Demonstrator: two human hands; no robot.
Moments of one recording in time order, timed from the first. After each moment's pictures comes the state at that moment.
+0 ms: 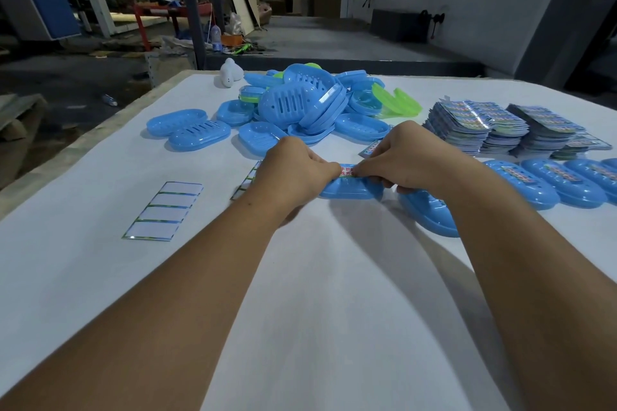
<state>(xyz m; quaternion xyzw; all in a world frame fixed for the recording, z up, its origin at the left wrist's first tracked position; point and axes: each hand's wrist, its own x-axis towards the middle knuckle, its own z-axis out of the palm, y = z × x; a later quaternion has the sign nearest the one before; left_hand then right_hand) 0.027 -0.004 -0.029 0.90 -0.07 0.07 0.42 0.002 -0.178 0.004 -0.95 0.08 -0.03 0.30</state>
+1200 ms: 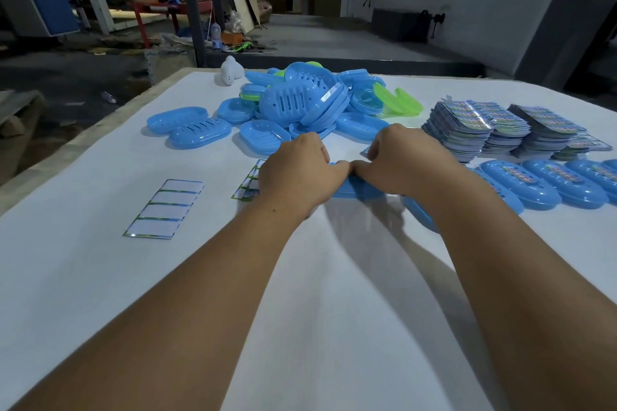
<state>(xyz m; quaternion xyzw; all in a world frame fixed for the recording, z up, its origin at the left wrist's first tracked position) 0.025 -0.014 -0.033 0.94 -0.08 0.16 0.30 0.001 -0.162 0.000 -0.99 0.08 -0.10 0.07</state>
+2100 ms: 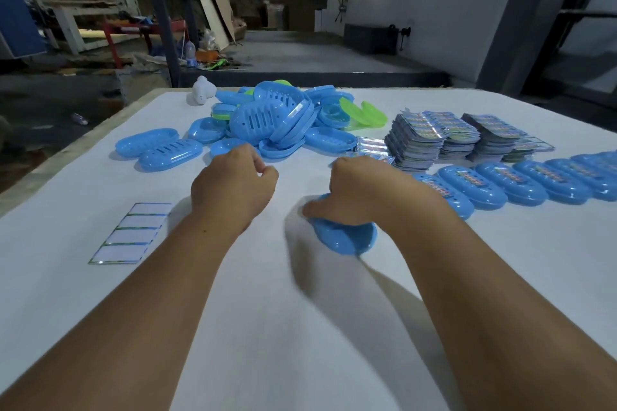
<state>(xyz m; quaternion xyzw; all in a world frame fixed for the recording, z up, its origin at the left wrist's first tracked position) 0.033 0.021 -0.029 0.95 -0.03 0.19 0.24 -0.024 -0.153 0.000 -1.00 0.01 -0.05 0.03</state>
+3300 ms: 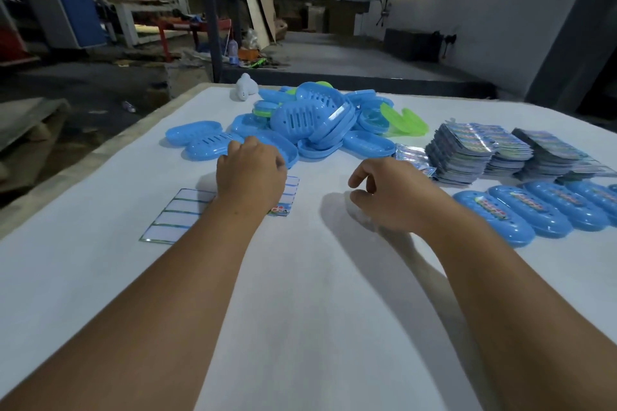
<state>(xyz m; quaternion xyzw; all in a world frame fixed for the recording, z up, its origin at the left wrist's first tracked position) 0.048 0.046 -0.034 0.96 -0.02 0.23 0.14 -0.012 -0.161 -0.013 -0.98 -0.03 -0.09 0.17</state>
